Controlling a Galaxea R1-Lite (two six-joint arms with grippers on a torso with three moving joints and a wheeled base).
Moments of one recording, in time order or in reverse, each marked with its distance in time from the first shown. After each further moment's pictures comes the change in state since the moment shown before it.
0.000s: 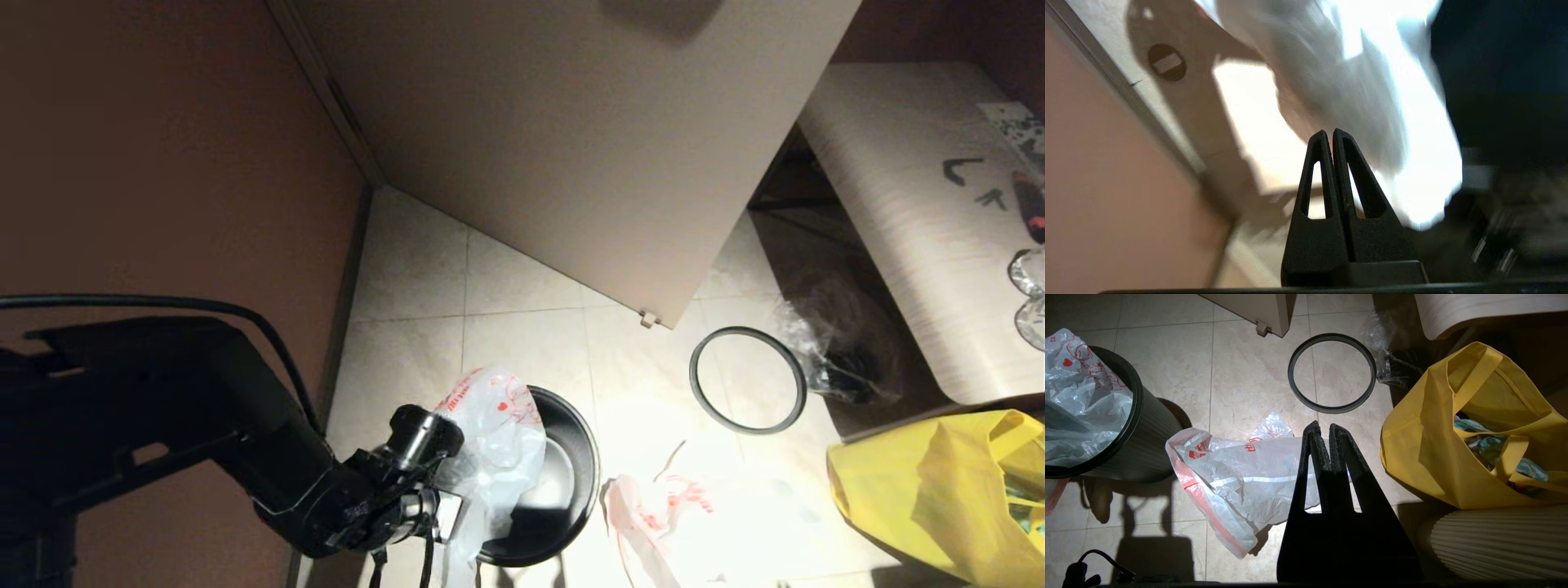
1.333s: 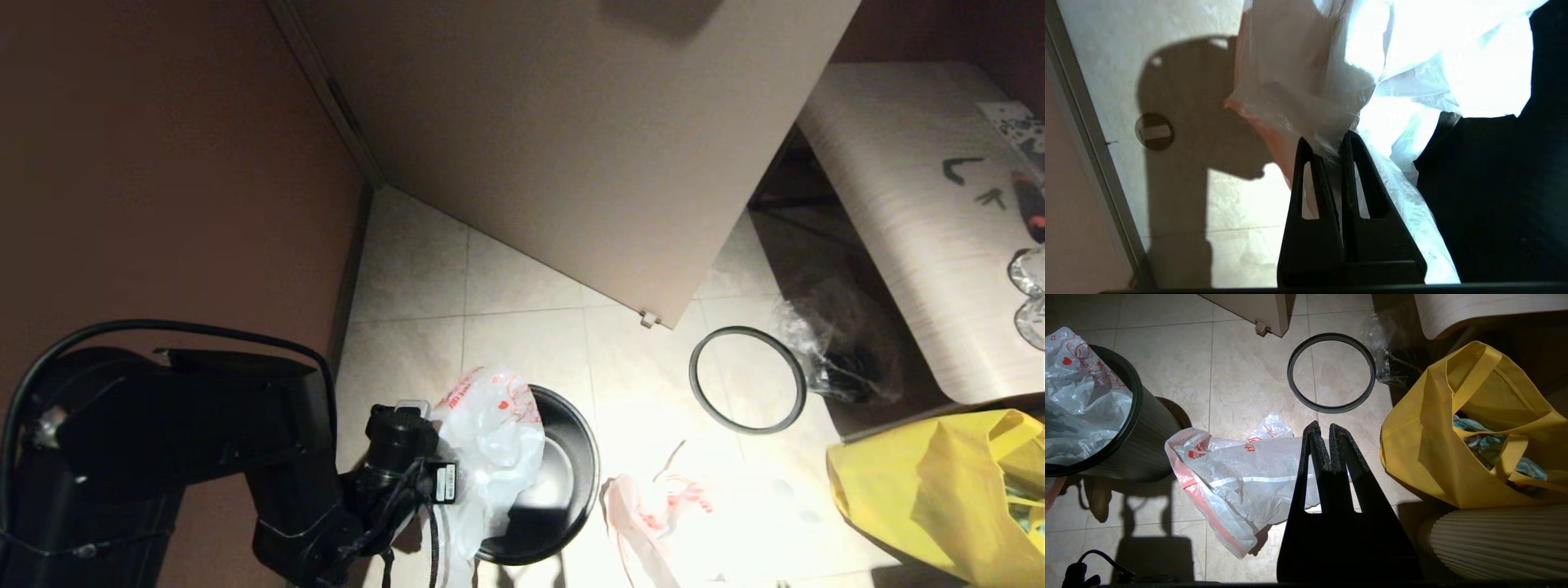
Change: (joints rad) left arm 0.080 0.174 0.125 -0.634 0.008 -0.068; right arm 0.000 0.000 0.000 0.000 0.000 0.000
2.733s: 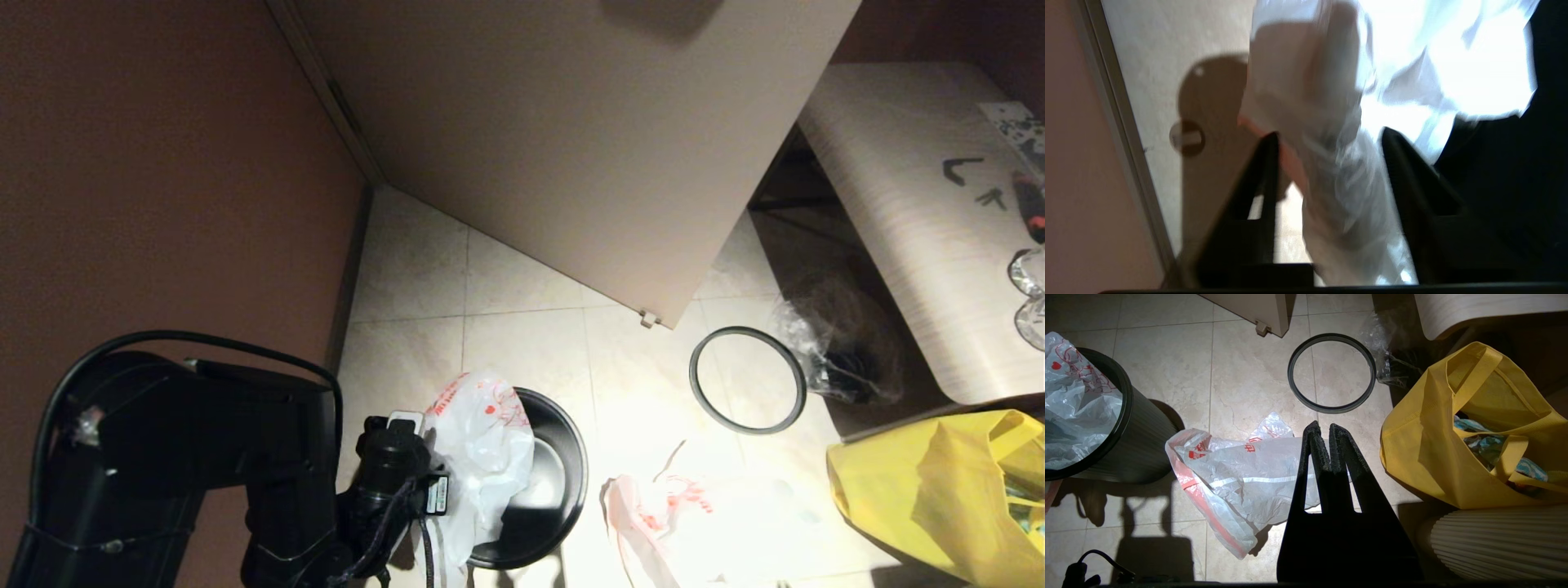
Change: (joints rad) left arm -0.006 0.045 0.099 -0.193 0.074 0.073; right arm 0.000 0.000 0.000 0.000 0.000 0.000
